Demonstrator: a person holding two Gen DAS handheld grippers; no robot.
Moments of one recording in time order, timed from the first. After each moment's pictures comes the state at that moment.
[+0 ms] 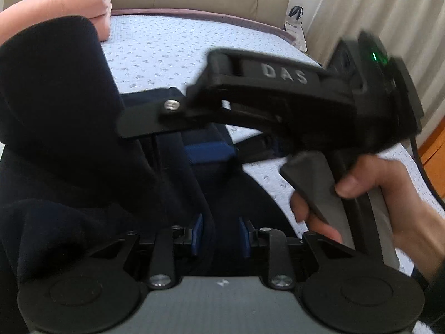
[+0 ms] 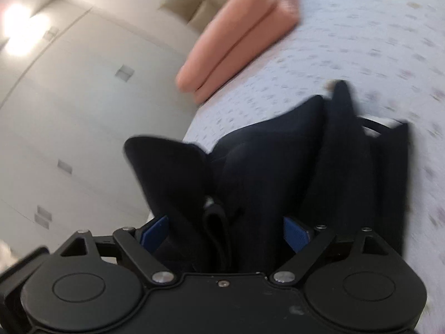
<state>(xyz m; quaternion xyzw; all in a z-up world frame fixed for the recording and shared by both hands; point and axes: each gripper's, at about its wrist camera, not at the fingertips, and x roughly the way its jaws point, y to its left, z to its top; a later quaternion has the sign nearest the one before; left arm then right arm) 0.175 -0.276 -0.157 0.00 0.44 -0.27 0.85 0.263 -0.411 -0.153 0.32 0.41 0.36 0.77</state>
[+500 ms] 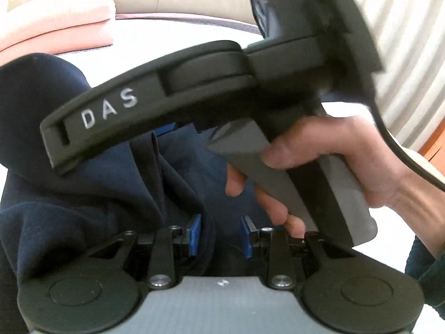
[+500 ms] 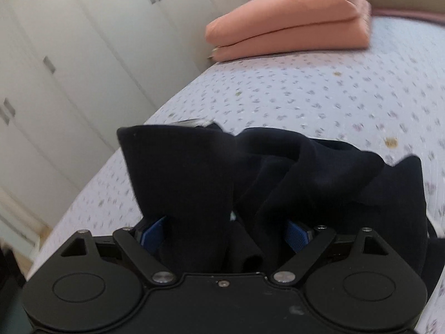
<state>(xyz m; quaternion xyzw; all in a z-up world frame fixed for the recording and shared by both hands) 0.166 -0.287 -0.157 0.00 0.44 -0.27 0.86 0.274 -0.325 -0.109 0.09 0.42 0.38 0.82</state>
